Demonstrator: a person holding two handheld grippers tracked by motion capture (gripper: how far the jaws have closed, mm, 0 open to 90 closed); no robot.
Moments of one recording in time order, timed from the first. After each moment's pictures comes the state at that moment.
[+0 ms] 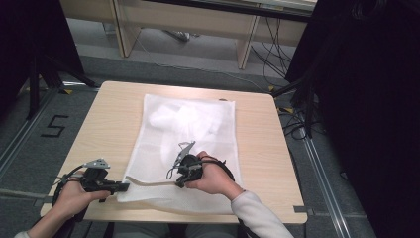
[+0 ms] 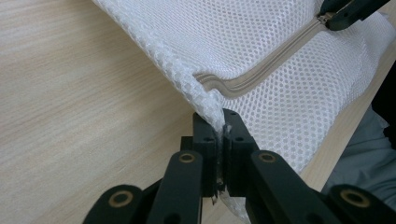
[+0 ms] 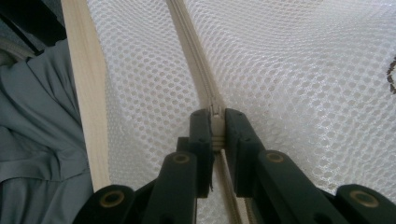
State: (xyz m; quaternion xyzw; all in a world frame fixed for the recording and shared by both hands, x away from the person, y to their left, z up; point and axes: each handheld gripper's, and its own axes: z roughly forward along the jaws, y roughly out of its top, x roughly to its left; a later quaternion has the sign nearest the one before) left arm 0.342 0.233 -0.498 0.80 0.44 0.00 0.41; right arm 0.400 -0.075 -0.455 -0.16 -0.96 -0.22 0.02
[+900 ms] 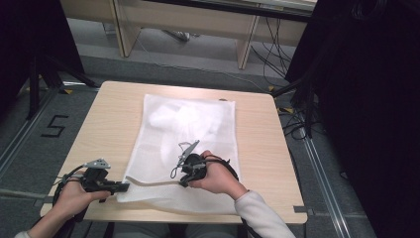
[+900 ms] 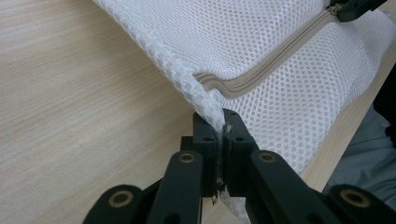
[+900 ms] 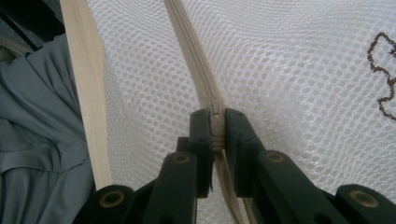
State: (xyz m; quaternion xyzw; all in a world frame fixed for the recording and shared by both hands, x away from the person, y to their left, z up) left arm 0.343 0.234 -0.498 0.80 0.44 -0.01 0.40; right arm 0.401 -0.085 -0.451 -0.17 -0.96 -0.22 0.02
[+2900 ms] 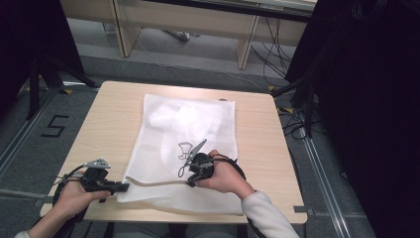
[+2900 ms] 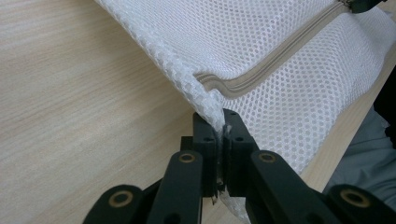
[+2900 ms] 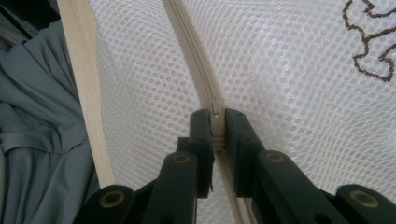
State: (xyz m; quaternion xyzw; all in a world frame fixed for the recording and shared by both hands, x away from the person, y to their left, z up) left arm 0.343 0.234 -0.499 0.80 0.45 -0.01 0.41; right arm 0.403 -0.104 -0.447 -0.17 -0.96 -0.21 0.02
